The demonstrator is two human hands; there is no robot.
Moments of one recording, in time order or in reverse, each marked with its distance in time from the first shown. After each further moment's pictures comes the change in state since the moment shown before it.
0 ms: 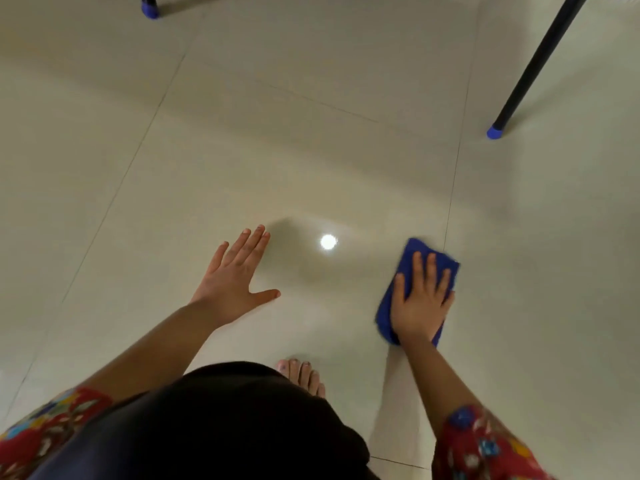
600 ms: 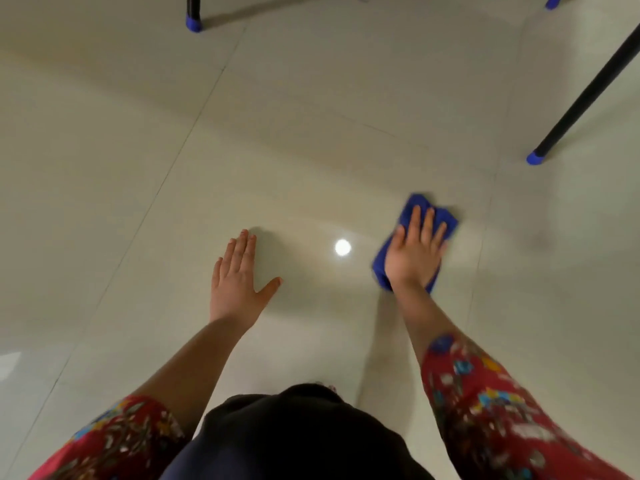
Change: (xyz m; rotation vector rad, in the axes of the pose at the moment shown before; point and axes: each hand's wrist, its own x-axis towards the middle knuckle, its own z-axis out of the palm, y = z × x) left_hand 0.006 -0.018 0.001 -0.215 0.243 -0.355; right_hand 0.095 -0.118 -0.002 0.075 0.044 -0.071
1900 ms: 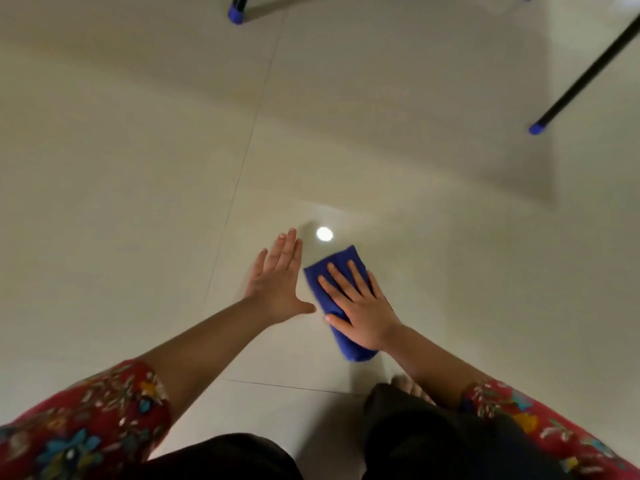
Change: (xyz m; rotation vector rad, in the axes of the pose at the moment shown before) left_hand -0.011 -0.103 -0.089 0.283 -0.475 0.349; right_hand -0.232 -0.109 0.053 -0.289 -0.315 -0.804
